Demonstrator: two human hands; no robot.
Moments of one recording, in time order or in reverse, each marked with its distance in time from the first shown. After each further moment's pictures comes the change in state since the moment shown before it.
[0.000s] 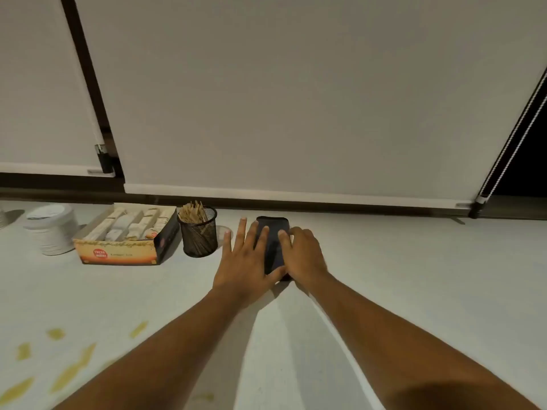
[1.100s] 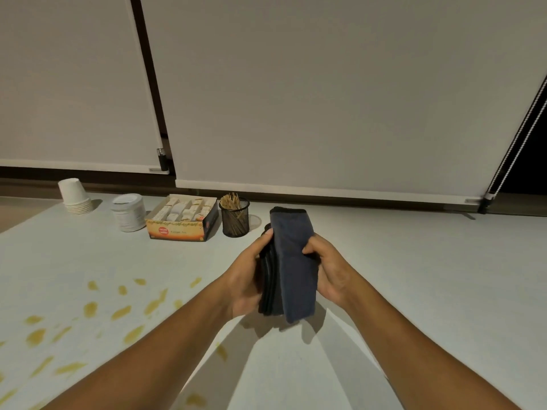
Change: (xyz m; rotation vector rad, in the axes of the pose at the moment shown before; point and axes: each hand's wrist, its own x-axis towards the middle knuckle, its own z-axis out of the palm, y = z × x) left_hand -0.138 0.022 -0.106 -1.900 -0.370 -0.577; right_hand -0.132 -0.021 -0.075 1.257 -0.537 0.202
